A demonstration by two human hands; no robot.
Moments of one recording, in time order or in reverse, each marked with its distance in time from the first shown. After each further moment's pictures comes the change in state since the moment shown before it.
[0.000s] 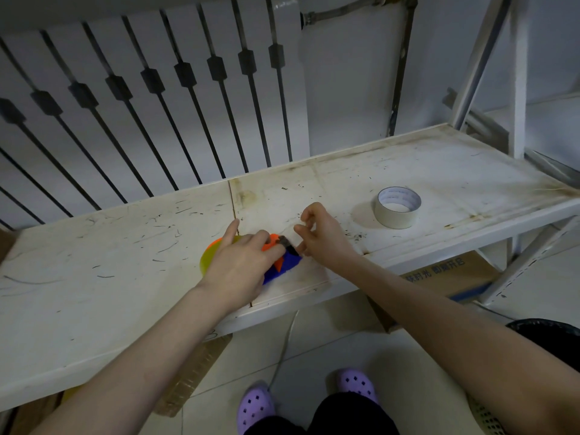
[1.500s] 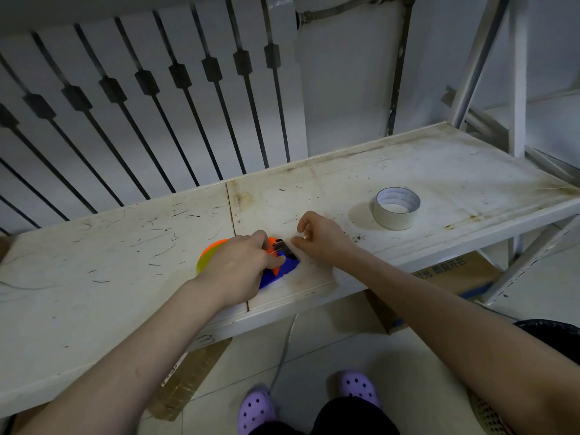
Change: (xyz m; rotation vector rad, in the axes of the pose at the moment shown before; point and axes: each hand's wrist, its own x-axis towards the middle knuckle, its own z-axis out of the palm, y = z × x) left_hand 0.014 -0.004 -0.008 -0.147 -0.205 0.015; right_hand 0.016 0.013 -0.009 -0.329 -0.105 0.006
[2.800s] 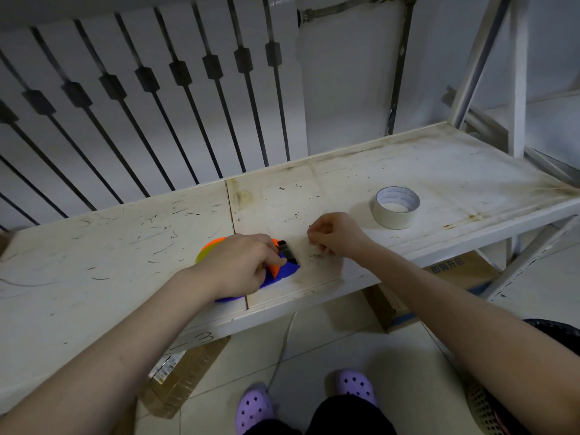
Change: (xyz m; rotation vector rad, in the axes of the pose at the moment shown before) left_hand -0.001 -0.005 -0.013 -0.200 -0.056 0.089; right_hand -0.011 0.005 -0.025 0.302 -0.045 0.176
